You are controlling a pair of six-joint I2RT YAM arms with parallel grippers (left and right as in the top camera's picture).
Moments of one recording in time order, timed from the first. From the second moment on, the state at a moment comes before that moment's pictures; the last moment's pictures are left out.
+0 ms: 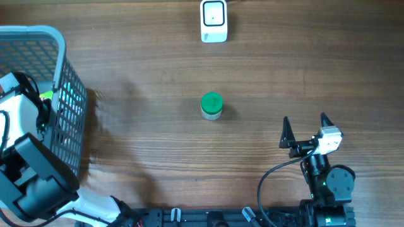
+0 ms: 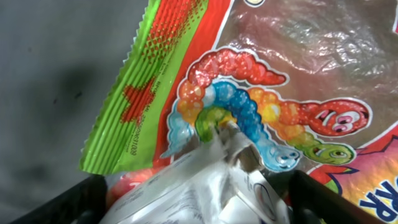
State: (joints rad) left arm 0.61 1.79 1.22 -0.85 -0.17 -1.42; right arm 0.03 0.02 0.01 0.00 -0.08 0.03
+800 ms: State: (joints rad) left arm 0.62 0.95 1.27 -0.82 -0.21 -1.30; right arm 0.03 0.02 0.01 0.00 -0.08 0.03
